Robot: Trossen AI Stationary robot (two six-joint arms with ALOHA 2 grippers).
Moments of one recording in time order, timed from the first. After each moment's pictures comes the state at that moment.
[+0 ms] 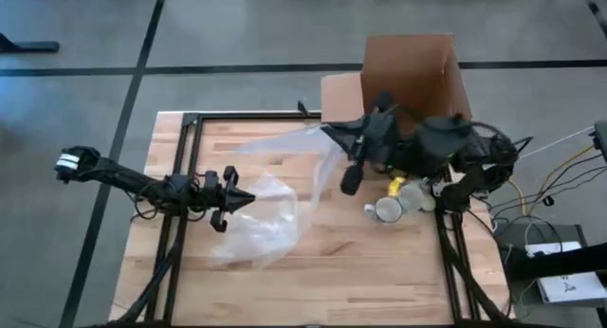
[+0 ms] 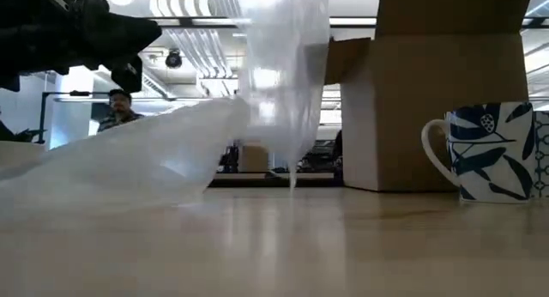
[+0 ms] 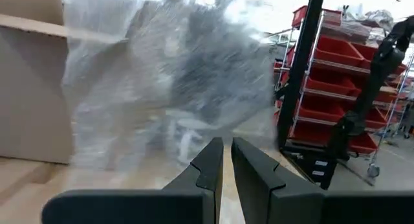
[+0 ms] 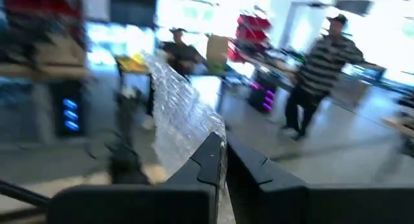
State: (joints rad) left arm -0.18 0.82 0.02 0.98 -0.12 -0.17; right arm 0.31 1.76 2.35 -0.61 0.64 -0.13
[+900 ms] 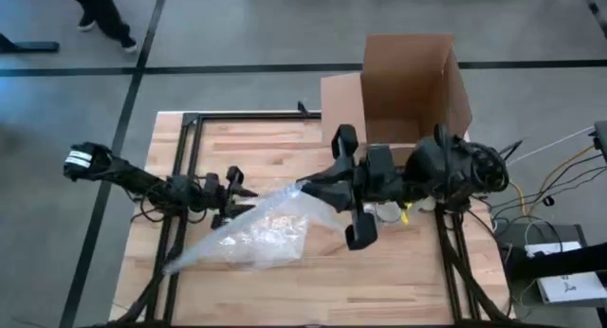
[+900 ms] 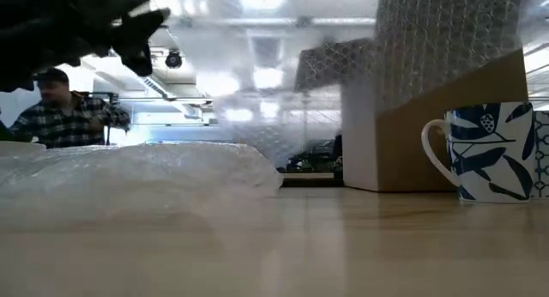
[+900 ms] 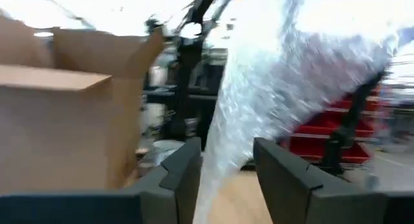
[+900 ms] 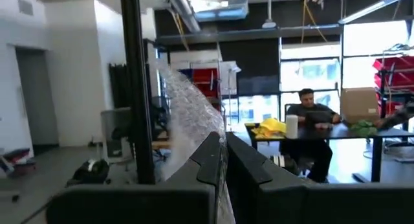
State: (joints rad) left arm -0.18 1.04 0.06 1.32 0.01 -0.09; right arm 0.39 1.86 2.34 -0.24 0.26 -0.01
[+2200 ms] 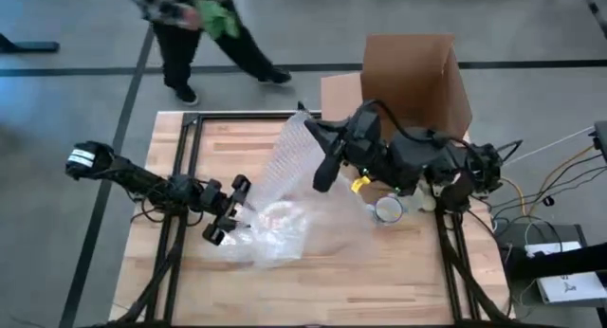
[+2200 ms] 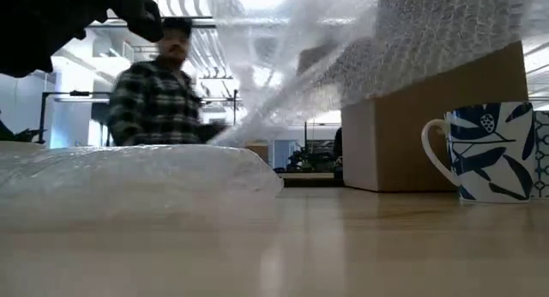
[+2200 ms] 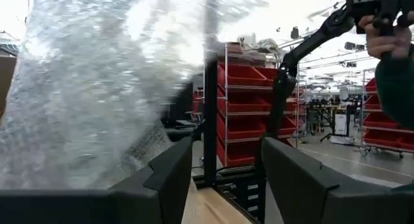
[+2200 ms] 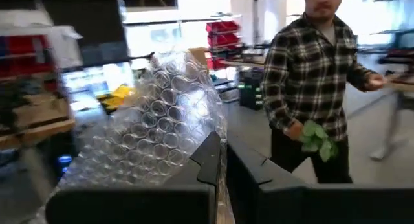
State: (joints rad) left arm -0.21 1.08 0.16 1.31 0.20 -0.08; right arm 0.31 1.86 2.34 -0.48 0.89 0.04
